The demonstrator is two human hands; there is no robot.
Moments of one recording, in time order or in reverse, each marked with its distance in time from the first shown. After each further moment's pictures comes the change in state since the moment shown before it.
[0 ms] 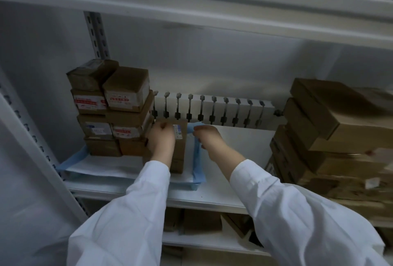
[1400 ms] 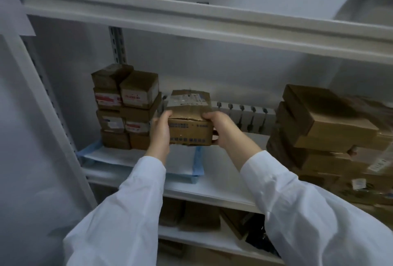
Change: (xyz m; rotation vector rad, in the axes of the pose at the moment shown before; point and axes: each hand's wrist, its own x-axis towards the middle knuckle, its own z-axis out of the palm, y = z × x) left_hand -0.046 0.021 -0.029 -0.480 -0.159 -0.081; right_hand -0.081 -0.016 -0.055 0.485 -0.118 0.032
